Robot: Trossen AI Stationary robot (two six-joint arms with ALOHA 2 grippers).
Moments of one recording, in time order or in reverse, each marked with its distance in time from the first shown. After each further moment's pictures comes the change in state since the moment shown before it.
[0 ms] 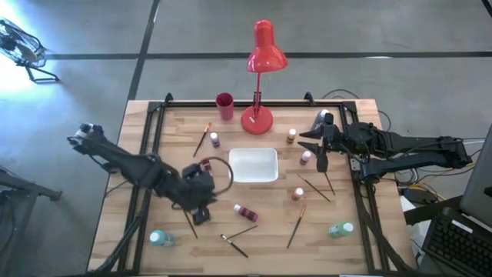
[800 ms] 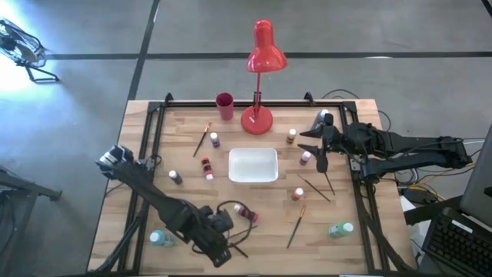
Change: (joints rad) left arm -0.133 0.423 0.289 -0.019 0.183 -0.387; right arm 0.000 0.001 0.000 -0.031 0.000 -0.029
